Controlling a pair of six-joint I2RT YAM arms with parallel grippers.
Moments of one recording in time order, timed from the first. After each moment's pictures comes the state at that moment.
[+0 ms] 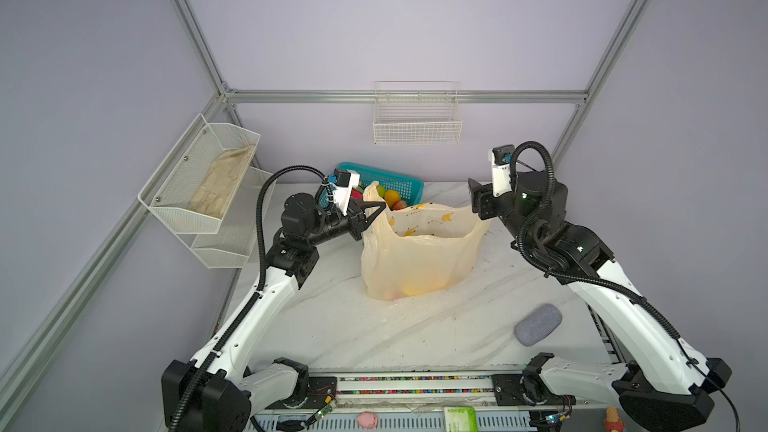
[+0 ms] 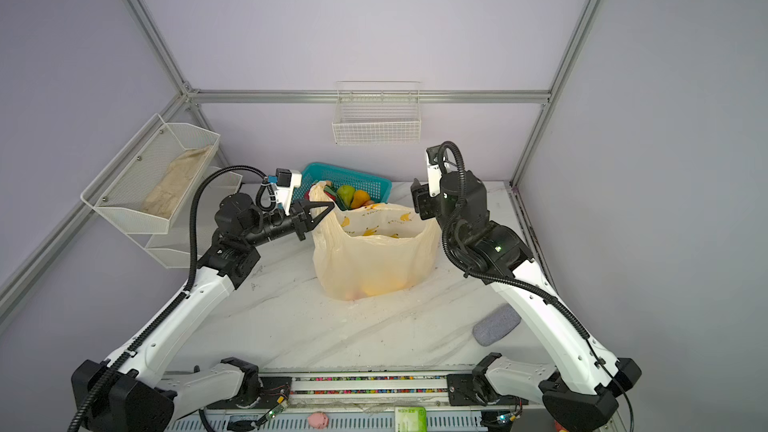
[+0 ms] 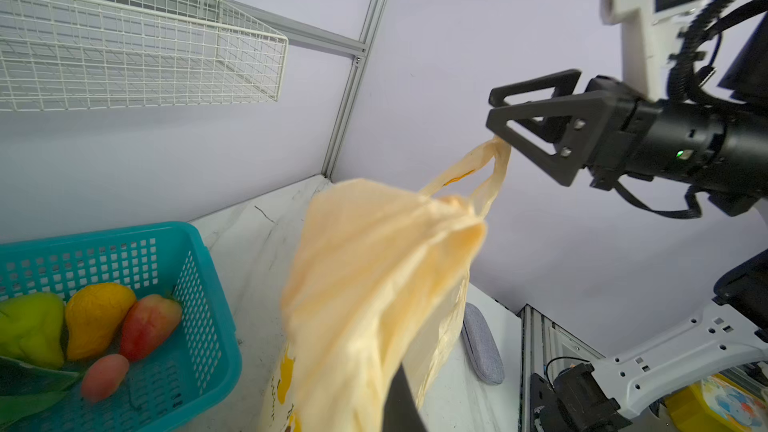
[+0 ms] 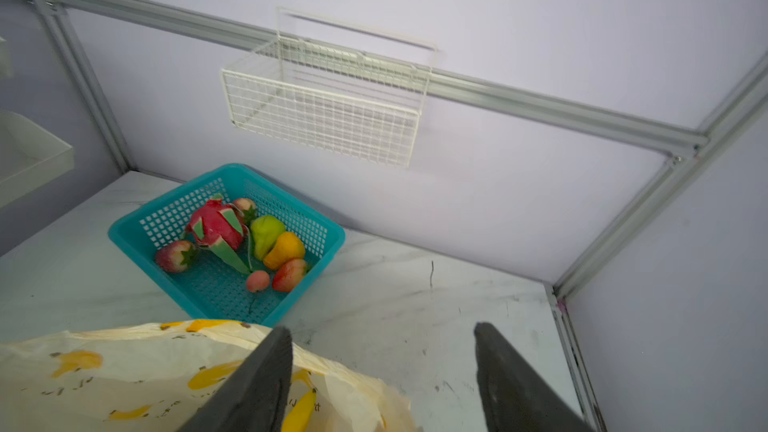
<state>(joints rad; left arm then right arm) -0.29 1.17 1.06 0.10 0.73 -0.34 0.72 1.21 1.58 -0.54 0.42 -0.07</state>
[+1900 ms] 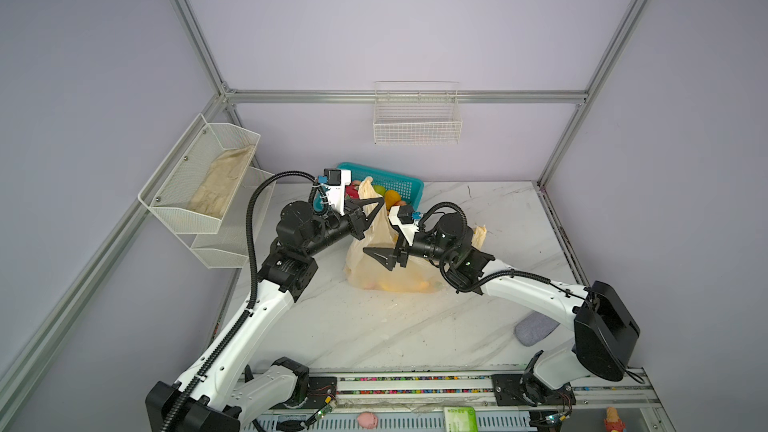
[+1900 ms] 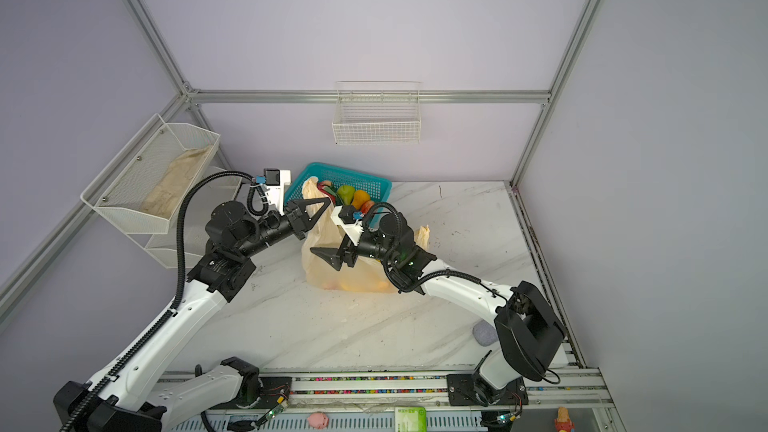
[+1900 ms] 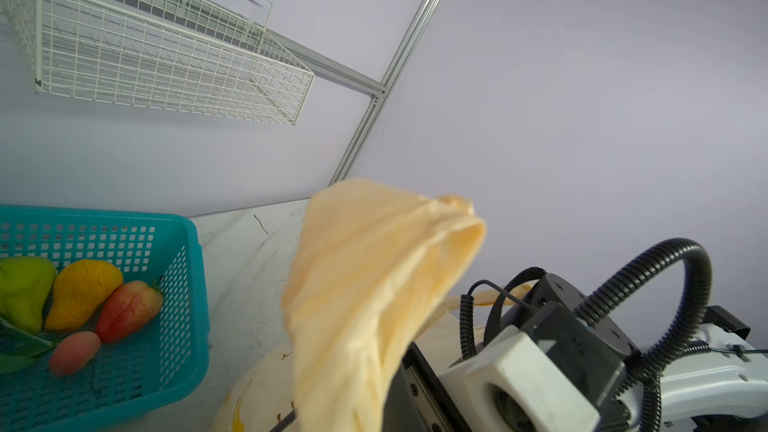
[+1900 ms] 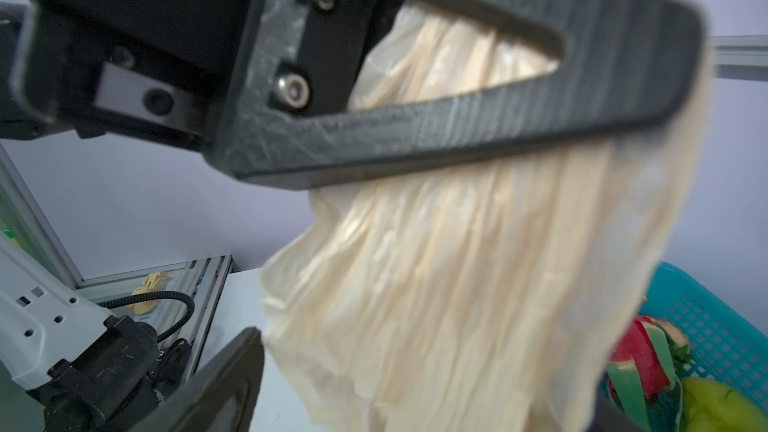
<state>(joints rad) -0.38 1.07 1.05 0.08 0.51 -0.54 0.84 1.53 1.07 0.51 -0.52 0.03</state>
